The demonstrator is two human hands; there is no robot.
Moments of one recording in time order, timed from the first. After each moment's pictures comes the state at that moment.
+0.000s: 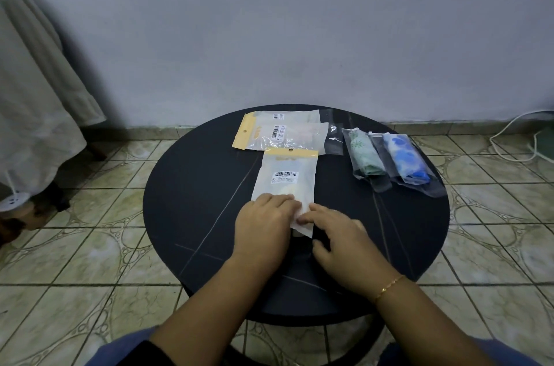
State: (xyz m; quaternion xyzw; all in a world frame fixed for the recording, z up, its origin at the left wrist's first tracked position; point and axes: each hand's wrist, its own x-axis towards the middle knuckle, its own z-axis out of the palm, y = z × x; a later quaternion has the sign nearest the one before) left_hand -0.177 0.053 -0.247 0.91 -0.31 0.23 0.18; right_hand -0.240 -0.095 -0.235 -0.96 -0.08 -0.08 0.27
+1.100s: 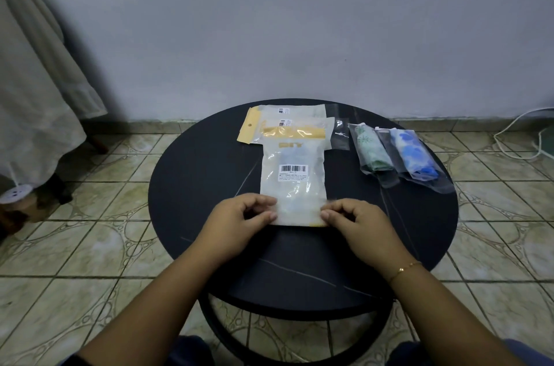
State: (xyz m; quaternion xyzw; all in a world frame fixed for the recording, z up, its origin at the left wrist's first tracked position) left_hand -0.180 0.109 -0.230 0.86 -0.16 -0.03 0.49; right_hand -0.225 -0.113 -0.242 -0.89 0.03 -0.08 0.44
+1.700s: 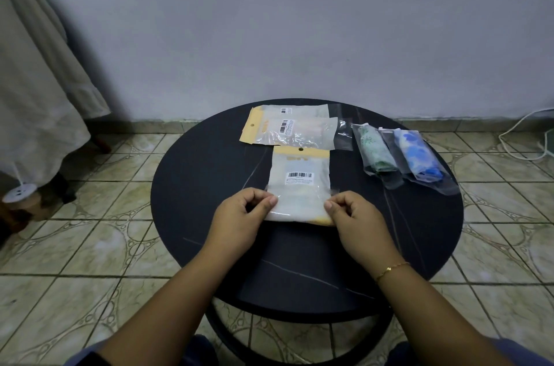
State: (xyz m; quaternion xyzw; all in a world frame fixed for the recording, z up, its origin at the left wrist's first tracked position) left_hand -0.180 0.095 -0.231 0.83 -0.07 0.03 0.55; right_hand -0.219 -0.095 -0.238 -0.84 0.10 -0.13 0.51
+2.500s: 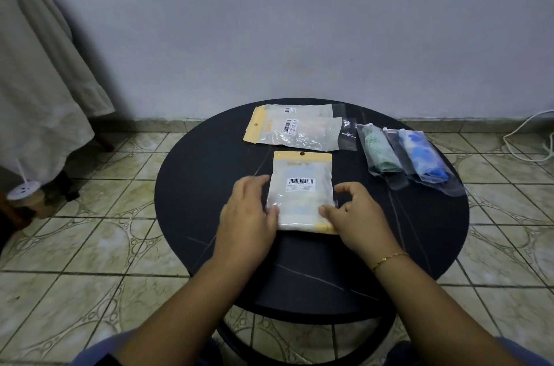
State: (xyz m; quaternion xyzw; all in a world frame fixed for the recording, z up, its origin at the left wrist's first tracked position) left_hand -0.186 0.087 -0.236 0.92 -0.11 0.14 0.34; right_hand -0.204 -0.091 -0.233 -0.86 0.15 -0.07 0.49
